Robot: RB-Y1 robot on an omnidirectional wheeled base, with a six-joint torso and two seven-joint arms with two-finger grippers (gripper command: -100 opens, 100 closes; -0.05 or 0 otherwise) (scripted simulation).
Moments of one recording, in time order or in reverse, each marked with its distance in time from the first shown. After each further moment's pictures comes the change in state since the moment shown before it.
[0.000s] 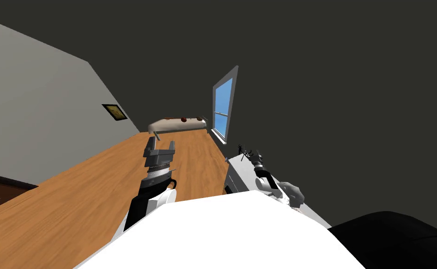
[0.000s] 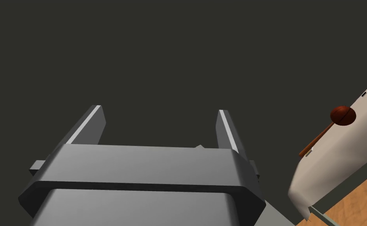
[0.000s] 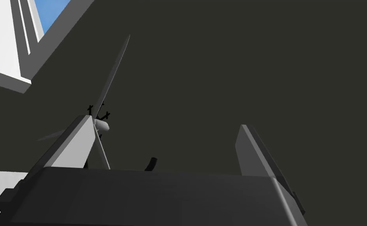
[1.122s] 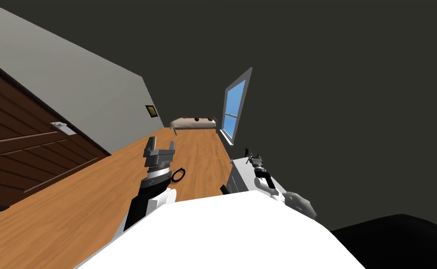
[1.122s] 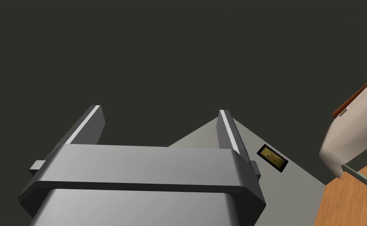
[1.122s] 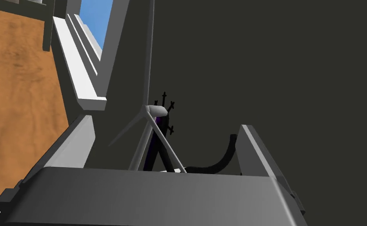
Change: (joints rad) left arm 0.000 0.000 0.000 0.000 0.000 0.000 0.000; right arm -0.097 0.025 -0.029 0.246 -0.133 -0.010 -0.301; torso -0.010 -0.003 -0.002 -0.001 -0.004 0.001
